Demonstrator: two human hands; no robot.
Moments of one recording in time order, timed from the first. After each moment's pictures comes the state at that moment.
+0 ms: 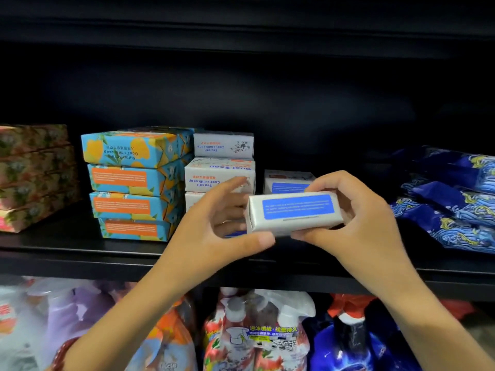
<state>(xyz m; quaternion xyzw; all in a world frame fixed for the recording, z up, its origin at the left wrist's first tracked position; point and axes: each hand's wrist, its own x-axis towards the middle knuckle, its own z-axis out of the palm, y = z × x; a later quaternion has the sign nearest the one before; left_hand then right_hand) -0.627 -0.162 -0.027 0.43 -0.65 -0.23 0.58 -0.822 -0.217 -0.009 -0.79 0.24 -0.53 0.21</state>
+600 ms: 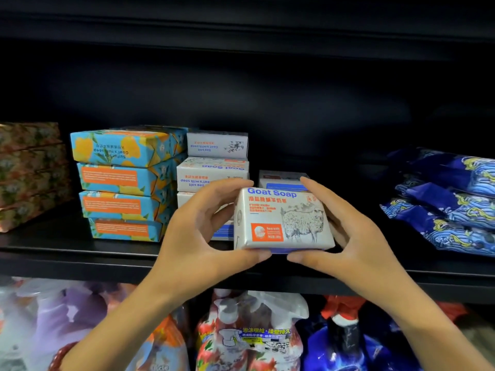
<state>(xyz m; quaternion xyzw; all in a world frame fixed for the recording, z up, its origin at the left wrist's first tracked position) -0.634 -0.165 -0.031 0.33 -0.68 -0.15 0.63 -0.836 -0.227 -0.026 -0.82 0.19 -0.46 0.28</state>
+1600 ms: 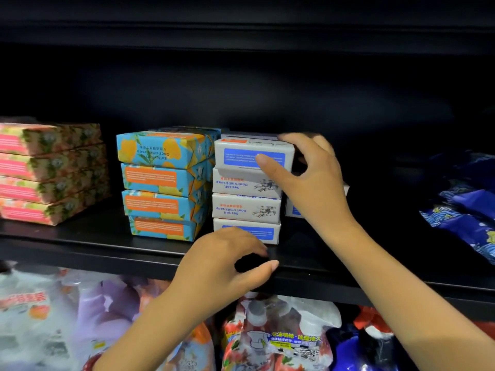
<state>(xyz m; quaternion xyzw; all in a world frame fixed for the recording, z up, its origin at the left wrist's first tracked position) -0.607 -0.158 -0.053 0.56 -0.74 0.07 0.38 -0.731 -0.258 0.020 -0.77 0.29 -0.56 0.13</state>
